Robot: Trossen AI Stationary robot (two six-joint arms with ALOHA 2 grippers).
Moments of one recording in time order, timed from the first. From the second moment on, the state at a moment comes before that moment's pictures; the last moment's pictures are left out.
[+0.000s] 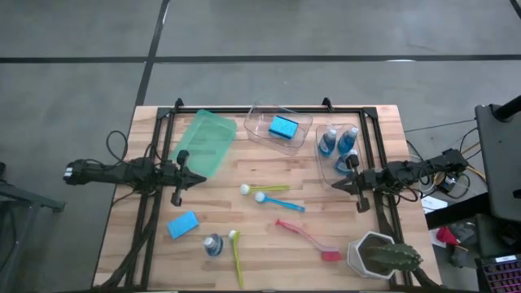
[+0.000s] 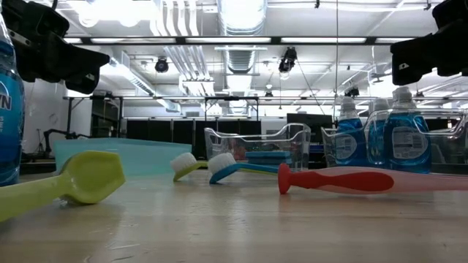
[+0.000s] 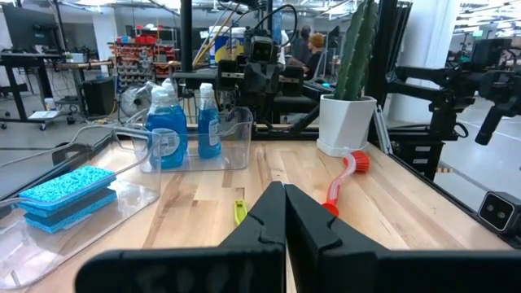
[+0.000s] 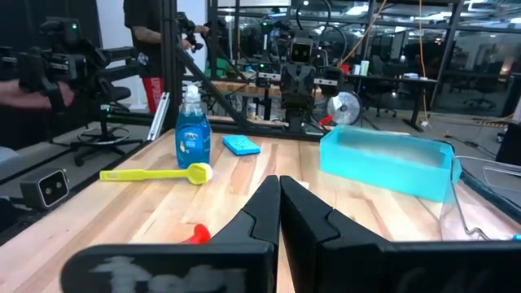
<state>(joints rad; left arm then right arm) -0.10 0.07 0.01 0.03 -0.05 -0.03 0.30 0.03 0.01 0.04 0.18 -0.03</state>
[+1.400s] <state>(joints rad) -0.10 0.07 0.04 0.26 -0.29 -0.60 0.31 0.03 0.01 0.04 0.18 -0.03</state>
